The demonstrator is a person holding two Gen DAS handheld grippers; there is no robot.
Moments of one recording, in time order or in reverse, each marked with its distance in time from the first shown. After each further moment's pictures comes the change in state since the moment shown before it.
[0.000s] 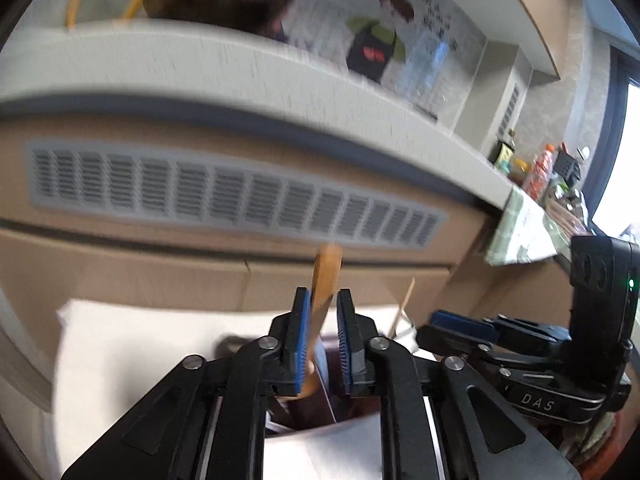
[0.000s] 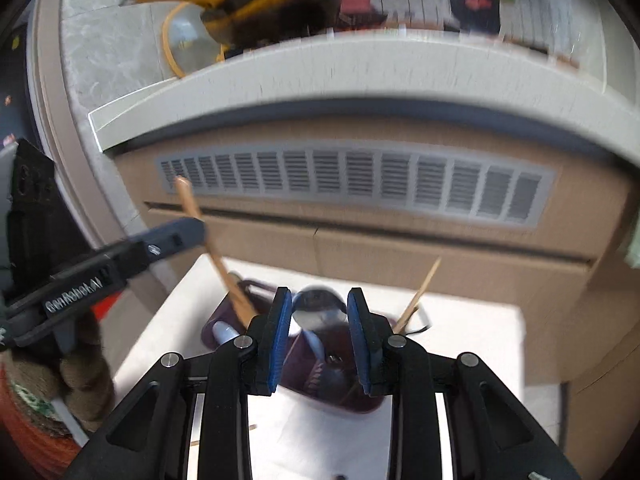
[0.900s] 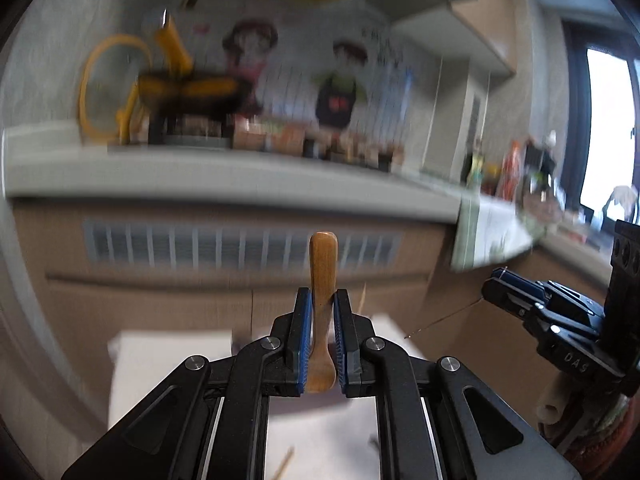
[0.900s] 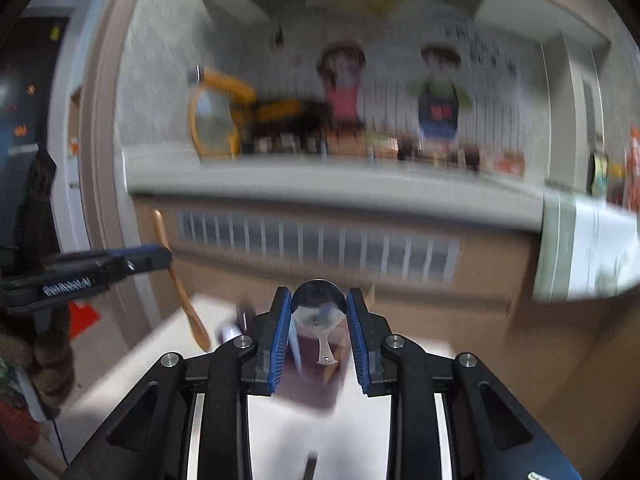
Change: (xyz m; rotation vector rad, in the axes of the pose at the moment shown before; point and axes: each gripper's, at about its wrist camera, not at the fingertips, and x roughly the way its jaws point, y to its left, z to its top) left arm -0.150 -0.074 -0.008 0.159 -0.217 0.064; right arm -0.166 0.040 -0.042 -0.129 -0.389 -0.152
